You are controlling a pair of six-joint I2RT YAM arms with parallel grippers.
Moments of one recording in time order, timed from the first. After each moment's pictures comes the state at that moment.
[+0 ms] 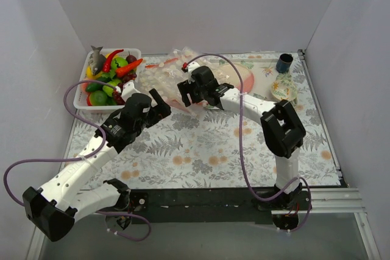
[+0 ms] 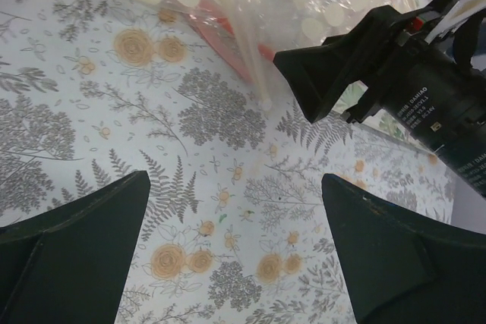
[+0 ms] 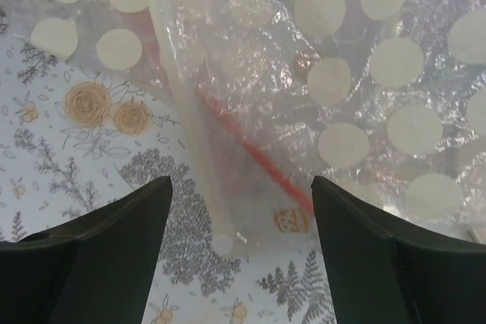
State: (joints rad) left arm -0.61 0.99 0.94 -0.55 -0.35 -0.91; right arm 0.74 1.92 1.46 -0.17 0.02 0.12
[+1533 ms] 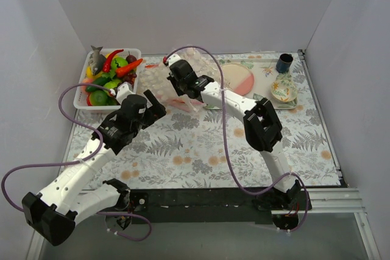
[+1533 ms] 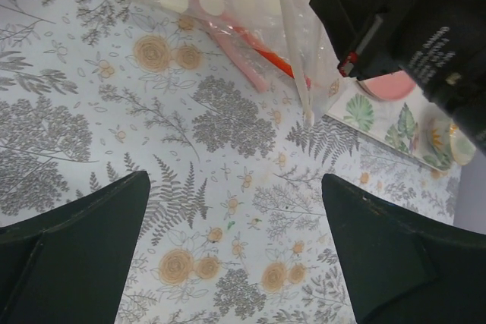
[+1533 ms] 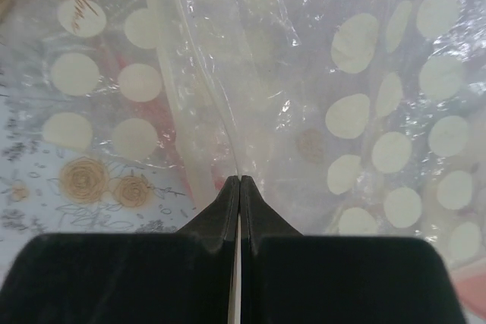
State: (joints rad) left arm -0.56 0.96 0.92 -0.60 -0.38 -0.92; right arm 0.83 2.21 1.93 -0.36 0.25 0.04
